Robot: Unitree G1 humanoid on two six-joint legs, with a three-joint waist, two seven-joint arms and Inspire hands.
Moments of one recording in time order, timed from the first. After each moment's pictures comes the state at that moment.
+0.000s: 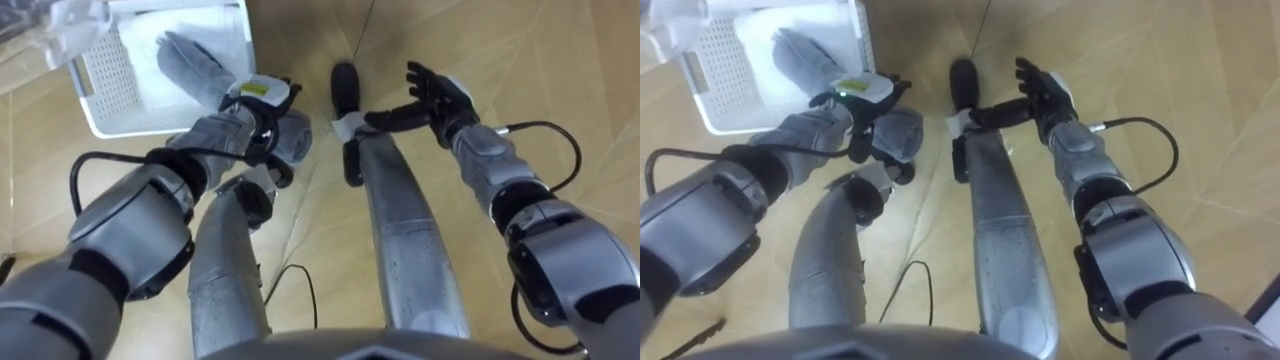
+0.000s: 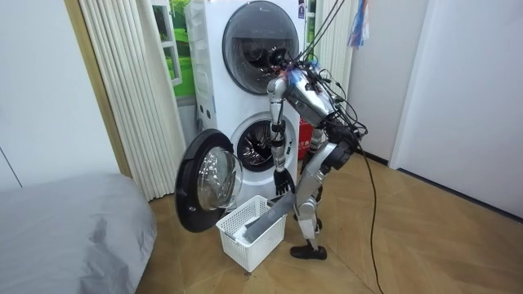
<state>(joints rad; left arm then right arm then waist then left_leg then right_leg) -0.75 0.19 -0.82 1.27 0.75 -0.09 0.05 -0.59 -0.23 0.29 1.20 0.33 -0.15 0.07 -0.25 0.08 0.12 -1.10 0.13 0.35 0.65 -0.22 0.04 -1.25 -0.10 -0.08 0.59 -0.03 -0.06</state>
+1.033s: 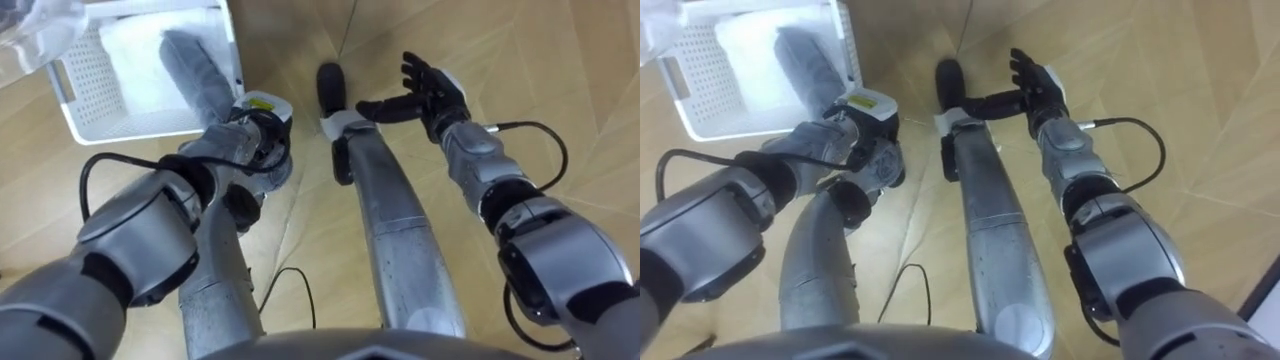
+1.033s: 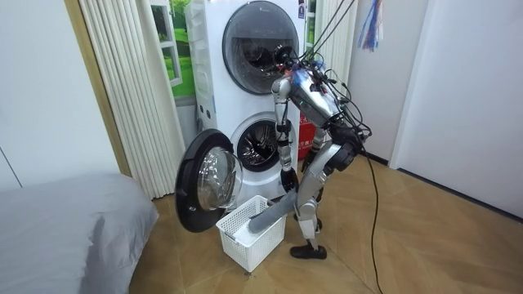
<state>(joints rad) -0.73 0.16 -0.91 1.28 0.76 -0.04 -0.01 -0.60 -0.19 0.36 1.21 0.40 -0.17 0.02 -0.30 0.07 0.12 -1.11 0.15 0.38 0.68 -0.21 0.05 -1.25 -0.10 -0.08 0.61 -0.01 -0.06</state>
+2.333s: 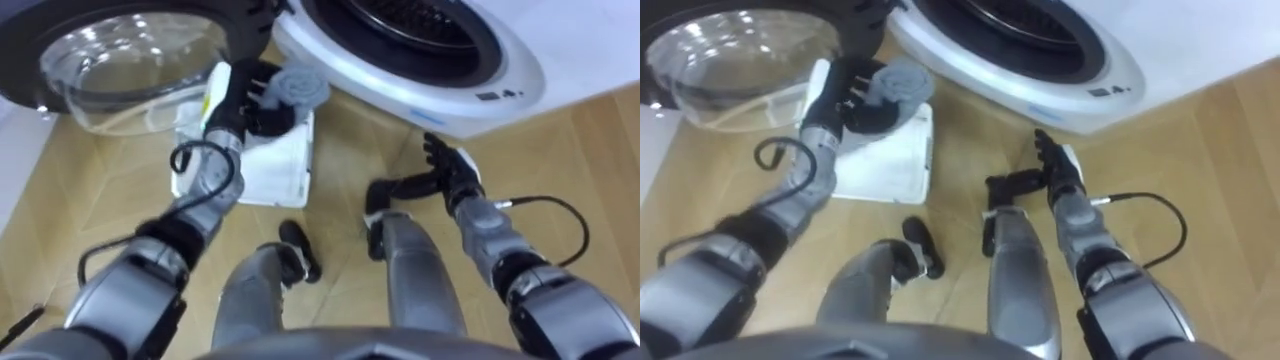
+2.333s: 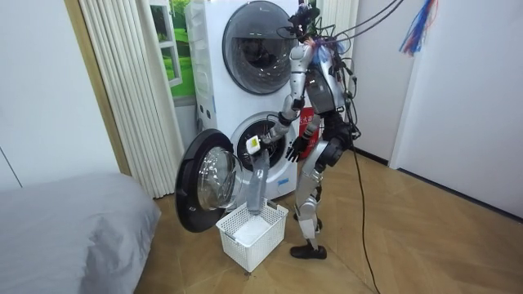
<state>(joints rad) -0.38 0.16 -0.45 0.92 -0.18 -0.31 0.30 -0.34 -0.22 0.36 1.20 0.25 -0.23 -0.04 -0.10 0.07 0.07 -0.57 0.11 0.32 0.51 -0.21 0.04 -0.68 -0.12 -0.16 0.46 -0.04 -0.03</state>
